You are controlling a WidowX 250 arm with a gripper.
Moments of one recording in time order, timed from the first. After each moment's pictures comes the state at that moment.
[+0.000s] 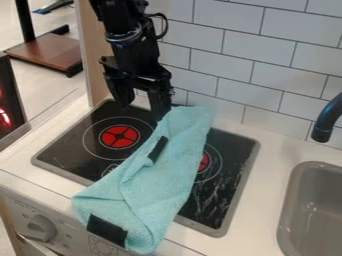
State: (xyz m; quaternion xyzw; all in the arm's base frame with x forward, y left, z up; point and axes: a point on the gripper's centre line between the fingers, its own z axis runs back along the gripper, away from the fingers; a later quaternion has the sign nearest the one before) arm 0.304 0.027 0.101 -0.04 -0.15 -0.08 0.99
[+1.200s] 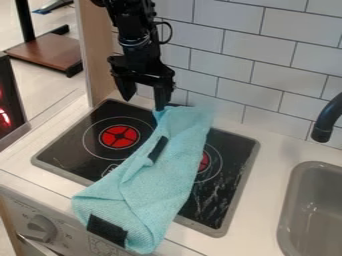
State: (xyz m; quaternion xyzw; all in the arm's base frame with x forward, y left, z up) arm 0.364 0.066 0.075 0.00 -0.16 -0.01 0.99
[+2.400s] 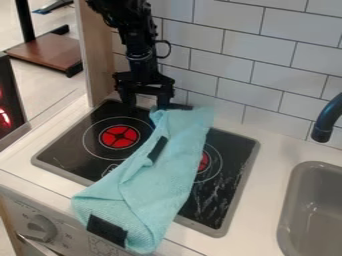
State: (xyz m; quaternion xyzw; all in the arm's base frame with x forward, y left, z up) arm 0.409 0.082 0.029 -0.01 -0.11 0.07 0.99
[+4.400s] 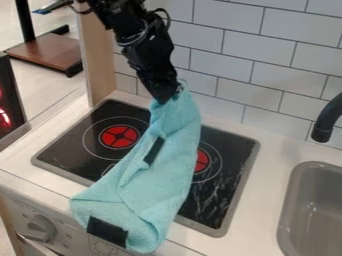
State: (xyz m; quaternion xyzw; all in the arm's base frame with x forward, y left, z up) arm 0.330 0.018 0.106 -0.06 -0.26 -0.22 0.94
